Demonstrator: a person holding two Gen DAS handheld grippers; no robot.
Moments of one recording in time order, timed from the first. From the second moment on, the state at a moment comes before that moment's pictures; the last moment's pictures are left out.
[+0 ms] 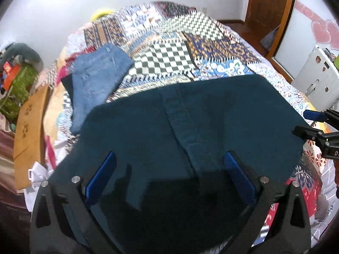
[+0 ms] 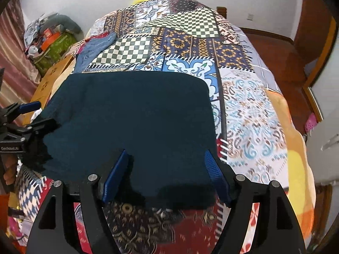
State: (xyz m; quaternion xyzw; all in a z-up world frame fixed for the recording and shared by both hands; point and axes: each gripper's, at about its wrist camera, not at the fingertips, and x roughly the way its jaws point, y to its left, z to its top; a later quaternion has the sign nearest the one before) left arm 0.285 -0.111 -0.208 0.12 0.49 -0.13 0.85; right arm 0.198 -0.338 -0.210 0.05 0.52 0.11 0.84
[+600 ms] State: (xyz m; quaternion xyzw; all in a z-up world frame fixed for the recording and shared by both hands) left arm 0.216 0.021 -0.142 0.01 0.37 -0.06 0.93; right arm 0.205 -0.236 -0.133 0.00 0.43 0.18 0.88
